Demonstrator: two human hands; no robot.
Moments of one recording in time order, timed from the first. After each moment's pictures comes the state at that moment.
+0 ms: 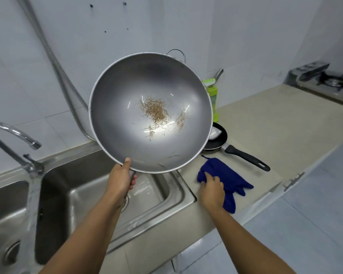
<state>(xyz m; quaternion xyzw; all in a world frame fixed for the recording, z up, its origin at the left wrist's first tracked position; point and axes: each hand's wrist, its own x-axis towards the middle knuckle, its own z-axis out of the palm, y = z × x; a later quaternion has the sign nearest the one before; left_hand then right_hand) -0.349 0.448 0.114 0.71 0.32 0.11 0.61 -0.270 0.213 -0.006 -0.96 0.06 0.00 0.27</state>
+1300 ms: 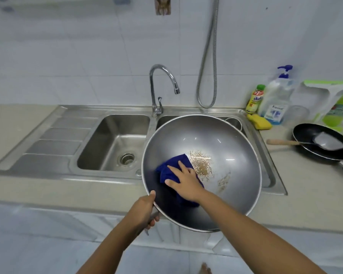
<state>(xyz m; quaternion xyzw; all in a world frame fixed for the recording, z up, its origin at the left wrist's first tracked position) -0.671 0.478 0.064 0.61 0.52 0.02 0.60 -0.494 0.437 0.032 -0.80 -0.47 0.31 0.22</state>
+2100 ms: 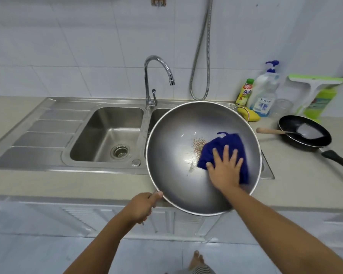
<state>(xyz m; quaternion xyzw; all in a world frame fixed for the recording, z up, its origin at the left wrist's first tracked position) -0.698 0.483 0.040 0.73 0.45 -0.07 0.51 -0.438 0.359 0.018 -0.95 -0.31 0.03 0.03</state>
